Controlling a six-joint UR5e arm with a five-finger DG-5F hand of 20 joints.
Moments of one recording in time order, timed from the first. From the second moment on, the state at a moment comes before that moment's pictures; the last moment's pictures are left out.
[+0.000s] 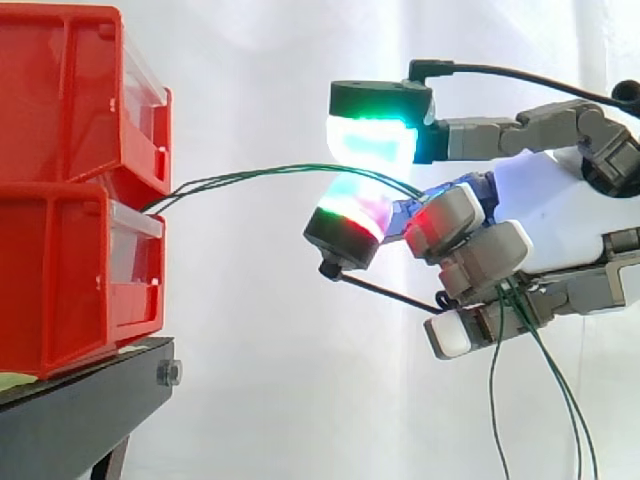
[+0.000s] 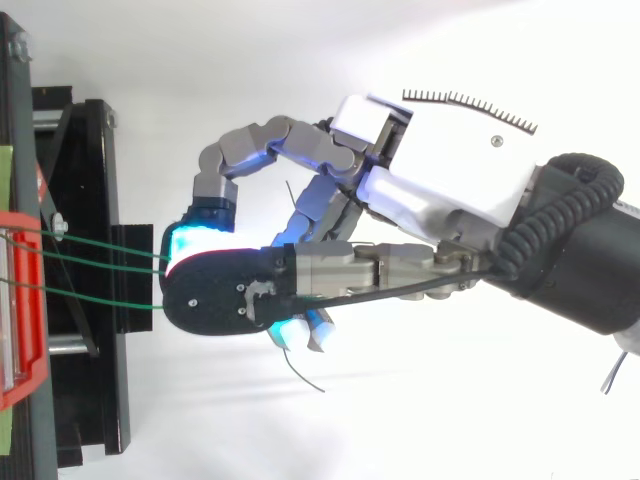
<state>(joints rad) 0.26 -2.28 -1.05 -3.14 -0.90 0.12</state>
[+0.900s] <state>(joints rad) 0.27 -2.28 -1.05 -3.14 -0.90 0.12</state>
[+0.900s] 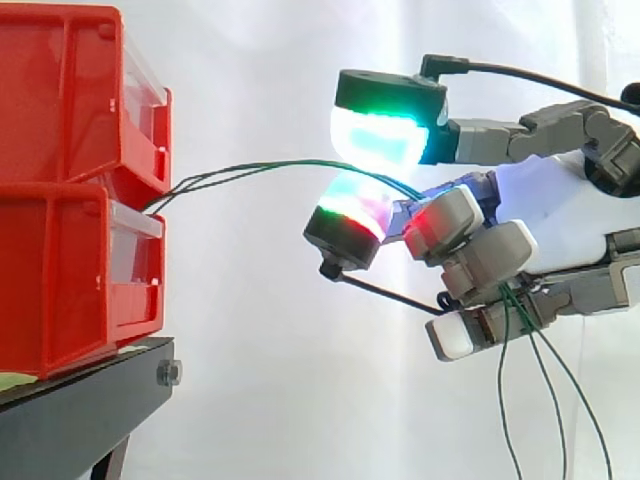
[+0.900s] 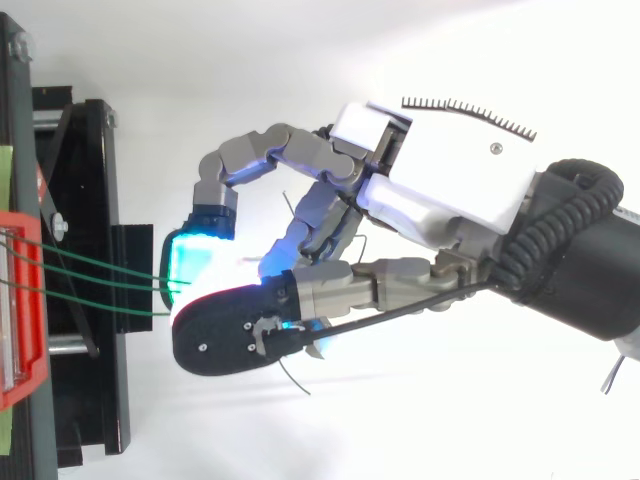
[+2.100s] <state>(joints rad) 0.26 -2.28 -1.05 -3.15 -0.90 0.12</state>
